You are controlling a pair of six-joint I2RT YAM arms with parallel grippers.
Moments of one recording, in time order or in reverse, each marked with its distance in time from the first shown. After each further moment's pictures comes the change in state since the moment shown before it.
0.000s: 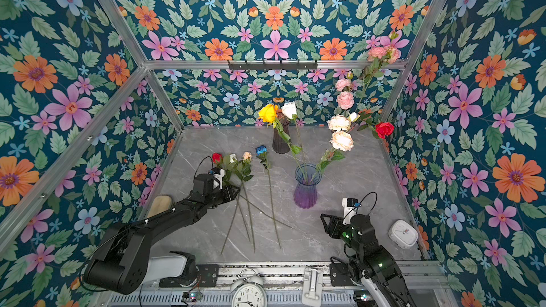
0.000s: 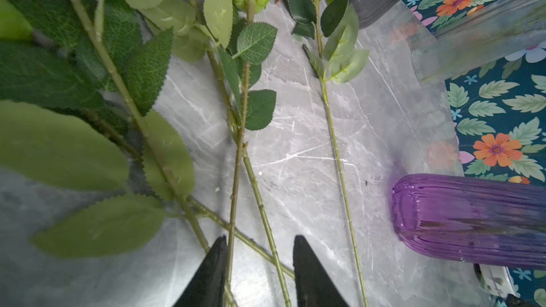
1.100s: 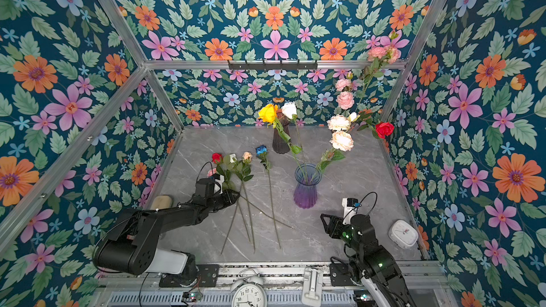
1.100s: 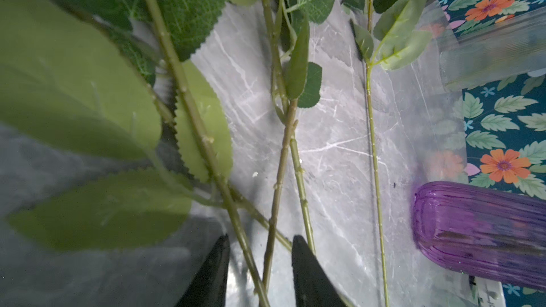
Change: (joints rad) left arm 0.026 0.136 -0.065 0.144 0.032 -0.075; right arm 0.000 0.001 0.000 0.000 0.000 0.000
